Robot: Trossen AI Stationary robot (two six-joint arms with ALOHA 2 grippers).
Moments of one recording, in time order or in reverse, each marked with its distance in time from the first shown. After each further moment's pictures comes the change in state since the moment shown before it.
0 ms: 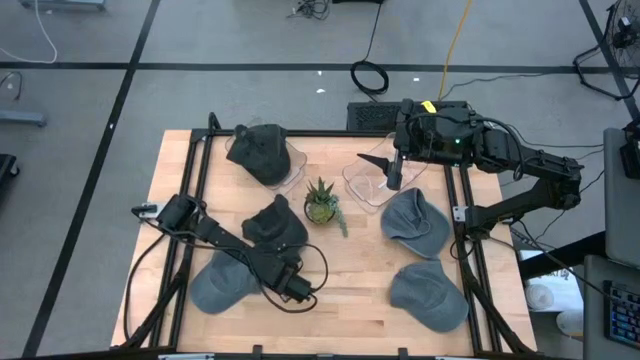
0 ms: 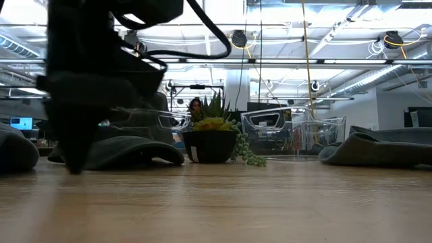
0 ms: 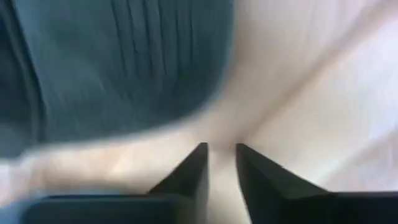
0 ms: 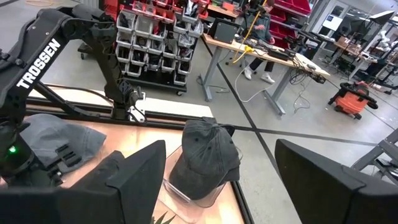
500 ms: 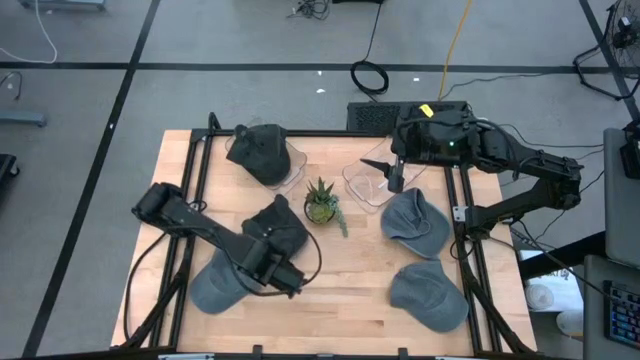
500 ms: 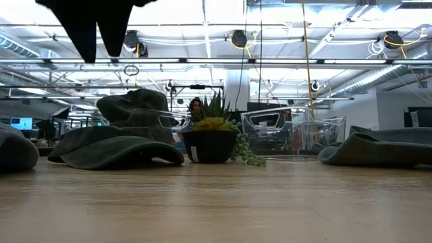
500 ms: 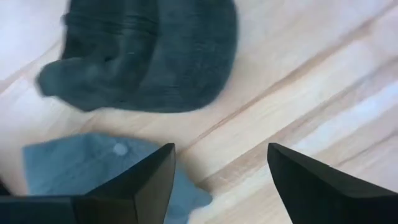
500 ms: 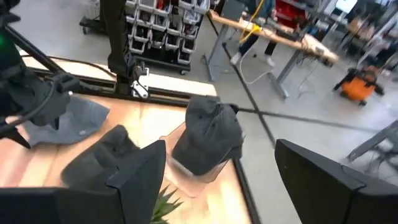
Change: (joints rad) left arm -0.002 -0.178 0.250 -0.276 -0.095 -0.276; right arm 0.000 0.000 -0.001 -0.097 0.002 -0.010
